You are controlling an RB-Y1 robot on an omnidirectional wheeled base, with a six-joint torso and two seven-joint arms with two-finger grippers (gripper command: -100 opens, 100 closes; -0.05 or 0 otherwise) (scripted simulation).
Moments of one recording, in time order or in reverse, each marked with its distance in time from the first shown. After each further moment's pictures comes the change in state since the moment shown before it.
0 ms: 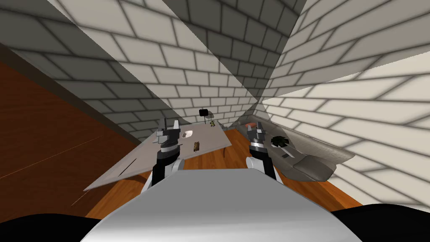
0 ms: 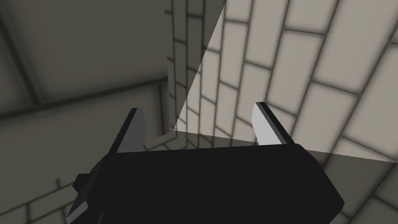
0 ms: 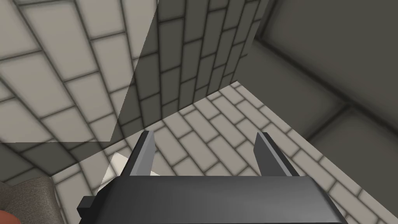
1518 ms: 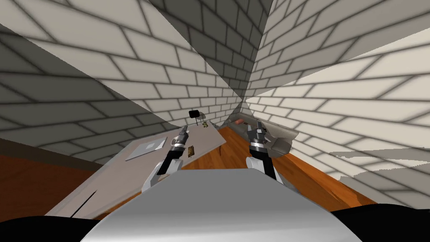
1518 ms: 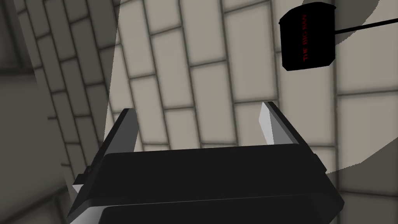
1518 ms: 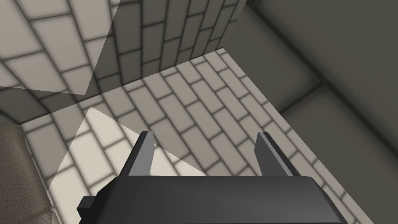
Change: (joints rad) left arm -0.064 0.200 0.005 0.225 0.017 0.409 -0.068; right arm 0.000 0.000 0.000 0.000 0.000 0.000 0.000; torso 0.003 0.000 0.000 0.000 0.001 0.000
